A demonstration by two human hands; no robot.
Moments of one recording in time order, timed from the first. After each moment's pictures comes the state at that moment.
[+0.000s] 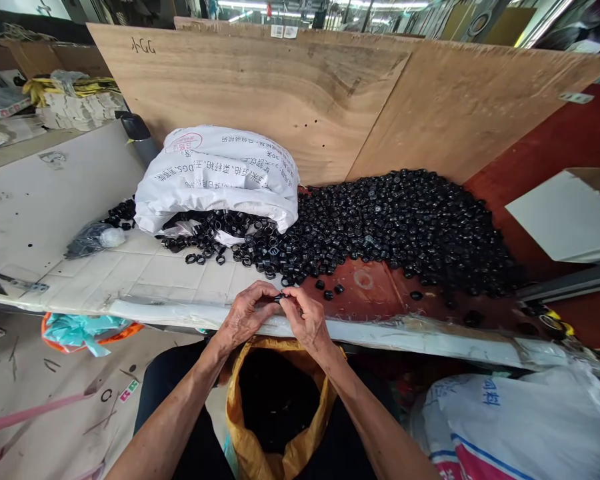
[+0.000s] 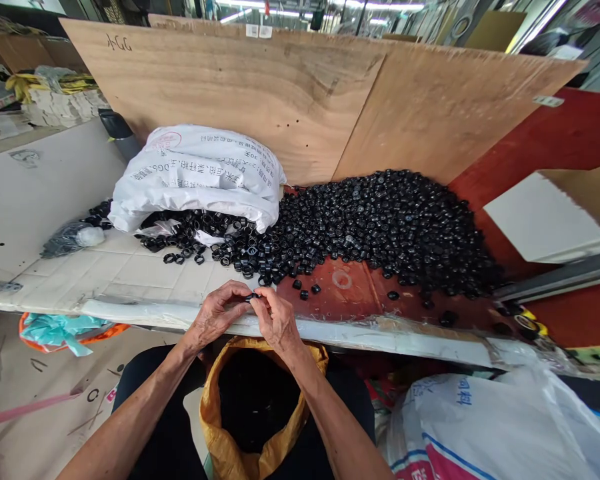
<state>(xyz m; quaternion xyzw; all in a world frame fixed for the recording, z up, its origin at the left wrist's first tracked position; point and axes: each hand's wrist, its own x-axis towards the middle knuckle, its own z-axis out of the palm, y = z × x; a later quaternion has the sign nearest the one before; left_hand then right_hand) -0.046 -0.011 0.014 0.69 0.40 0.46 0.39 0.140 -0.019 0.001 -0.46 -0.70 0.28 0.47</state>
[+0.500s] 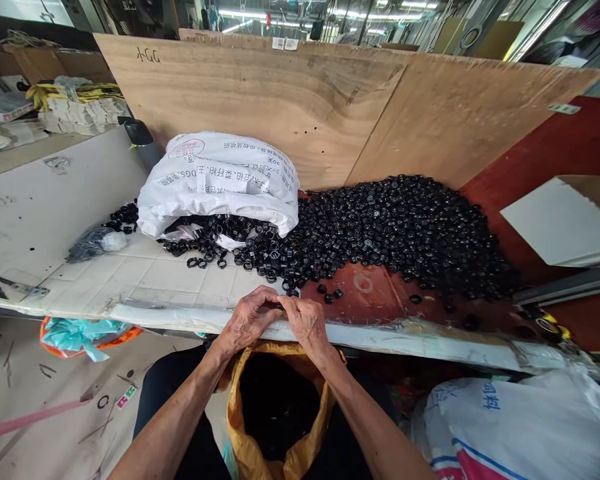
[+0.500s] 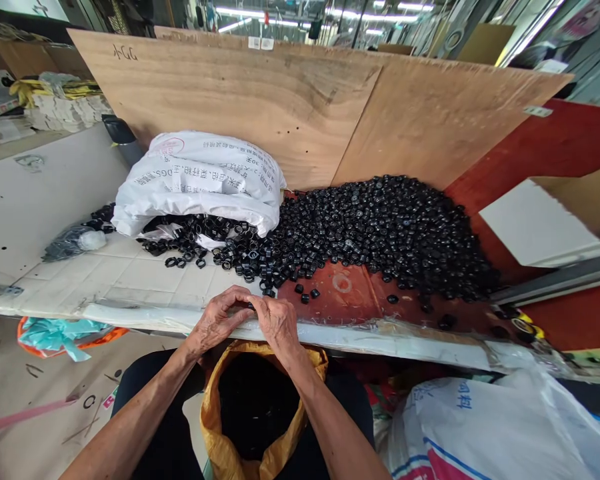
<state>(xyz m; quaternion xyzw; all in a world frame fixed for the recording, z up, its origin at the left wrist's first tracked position) -0.049 -0.011 0.016 0.72 0.37 0.44 0.38 0.135 -0.003 -0.022 -0.48 -0.76 0.08 0.42</state>
